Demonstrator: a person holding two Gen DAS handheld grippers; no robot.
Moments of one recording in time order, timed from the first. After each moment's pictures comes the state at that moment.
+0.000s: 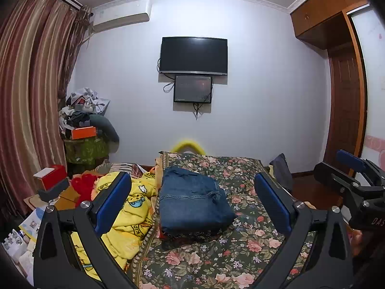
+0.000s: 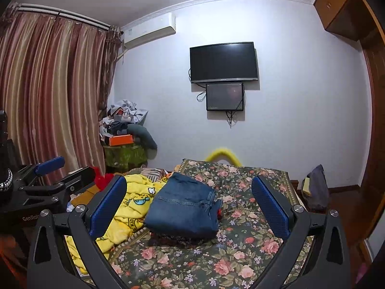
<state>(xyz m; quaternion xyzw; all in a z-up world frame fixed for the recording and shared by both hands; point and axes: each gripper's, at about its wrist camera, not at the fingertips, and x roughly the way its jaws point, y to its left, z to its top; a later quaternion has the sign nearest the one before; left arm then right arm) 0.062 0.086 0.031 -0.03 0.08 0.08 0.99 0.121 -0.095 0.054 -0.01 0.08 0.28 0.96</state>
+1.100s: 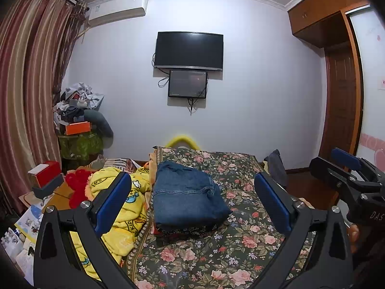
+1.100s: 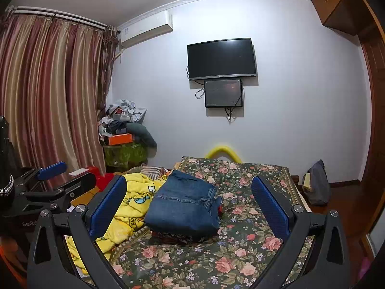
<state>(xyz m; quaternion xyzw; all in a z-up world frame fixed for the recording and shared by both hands) 0.064 0.090 0.023 -0.04 0.10 0.07 0.99 0.128 -0.093 0.050 0.00 0.09 0.28 0.96</state>
